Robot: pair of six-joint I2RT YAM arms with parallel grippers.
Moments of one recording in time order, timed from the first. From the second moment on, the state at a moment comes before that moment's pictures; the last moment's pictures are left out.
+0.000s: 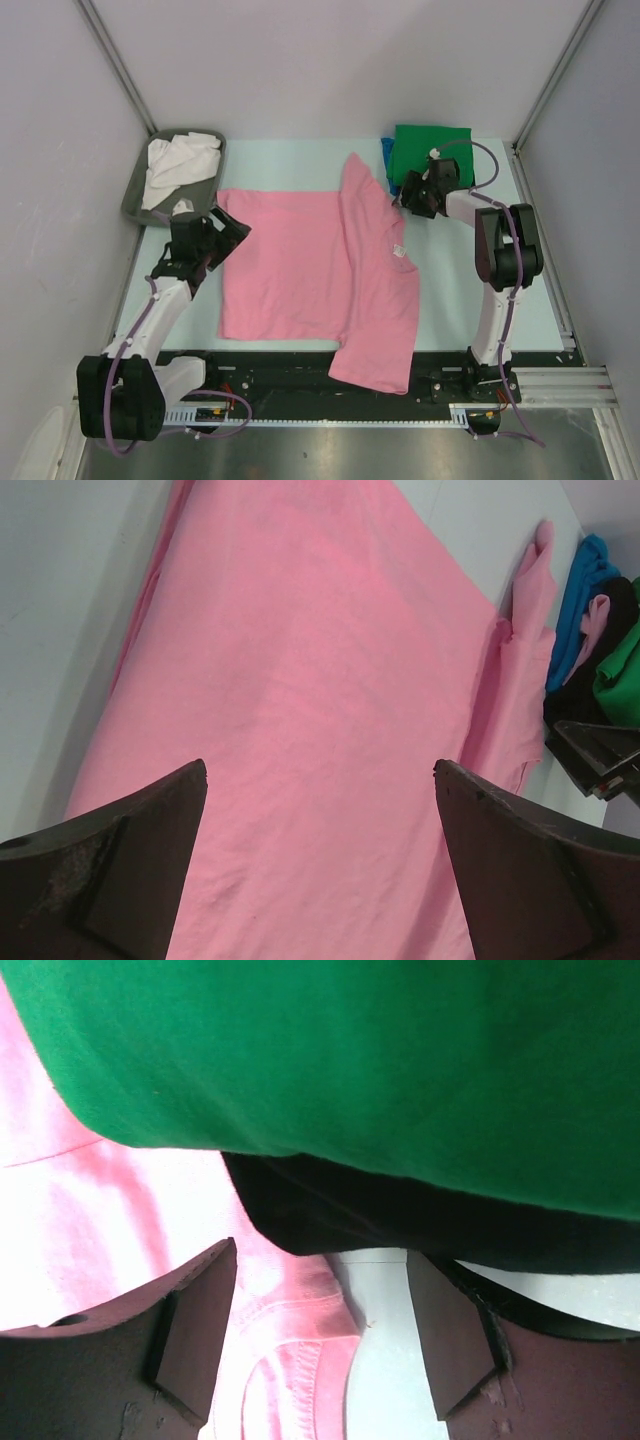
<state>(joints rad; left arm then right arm) -0.05 1.06 0.65 -0.20 0.05 -0.80 0.13 2.05 1.35 -0.10 -0.20 0.46</state>
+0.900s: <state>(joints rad) -0.01 1.04 0.57 -0.16 0.10 -0.80 0.17 2.07 1.36 -0.13 -0.17 0.46</state>
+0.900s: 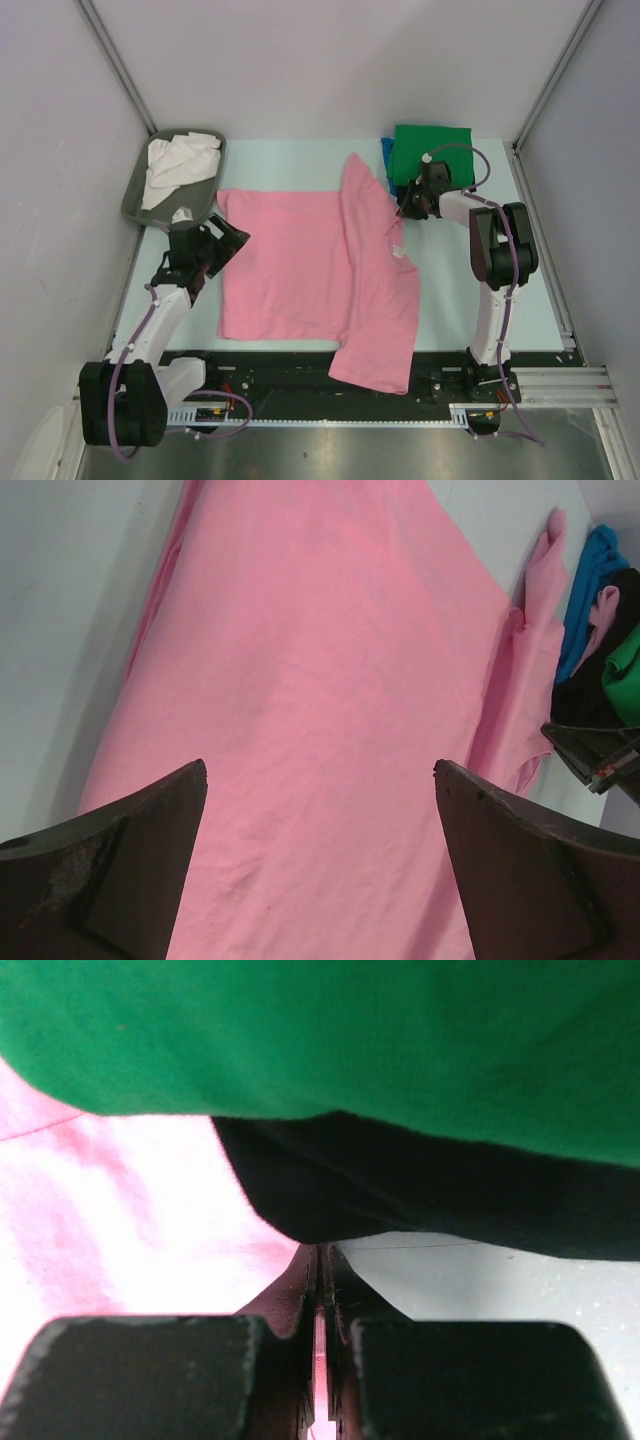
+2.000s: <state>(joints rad) 0.02 0.89 0.57 -0.47 0.18 -0.73 0.25 1.64 1.34 -0.35 0.16 0.47</state>
